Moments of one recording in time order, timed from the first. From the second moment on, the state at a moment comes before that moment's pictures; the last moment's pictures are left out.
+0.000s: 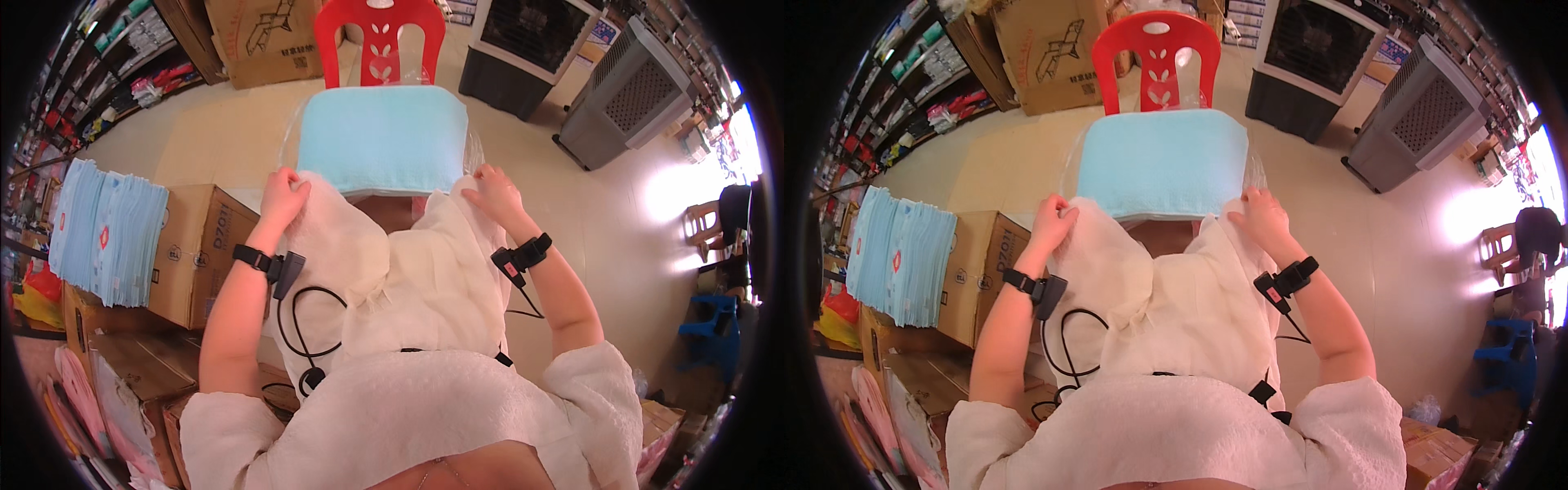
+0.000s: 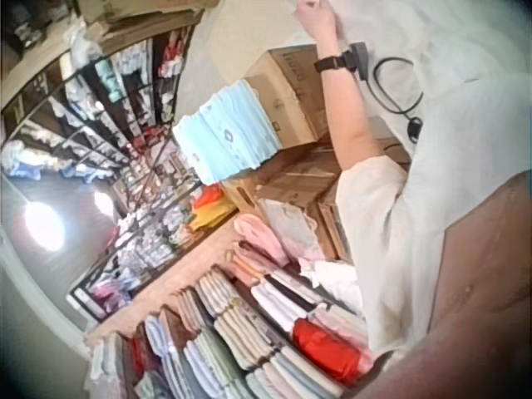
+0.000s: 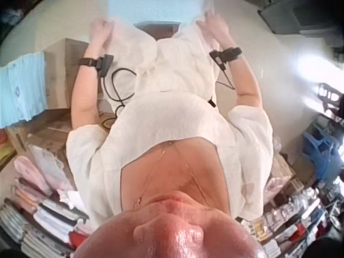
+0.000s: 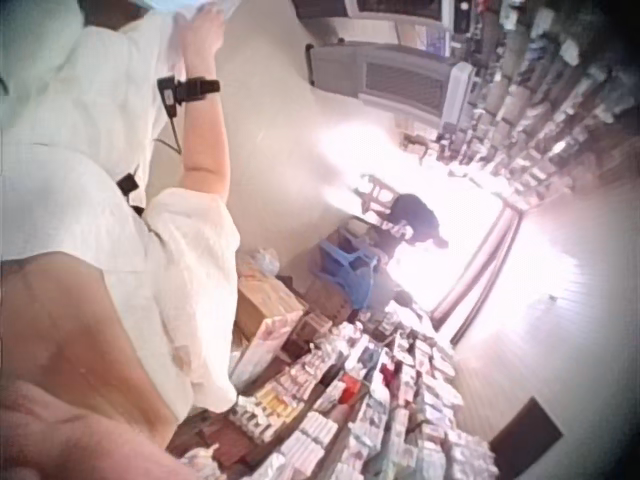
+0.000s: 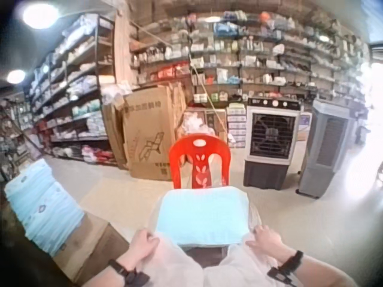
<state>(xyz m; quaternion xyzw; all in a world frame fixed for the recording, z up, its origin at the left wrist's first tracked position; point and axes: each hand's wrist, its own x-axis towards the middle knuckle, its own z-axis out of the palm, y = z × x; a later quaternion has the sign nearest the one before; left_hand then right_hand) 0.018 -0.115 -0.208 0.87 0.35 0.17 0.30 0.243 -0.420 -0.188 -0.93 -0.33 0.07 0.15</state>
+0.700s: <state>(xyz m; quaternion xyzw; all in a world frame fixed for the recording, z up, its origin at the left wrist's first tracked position) -0.083 -0.031 -0.250 0.86 0.50 0.08 0.09 0.323 -0.479 -0.250 -0.89 -0.19 0.13 0.38</state>
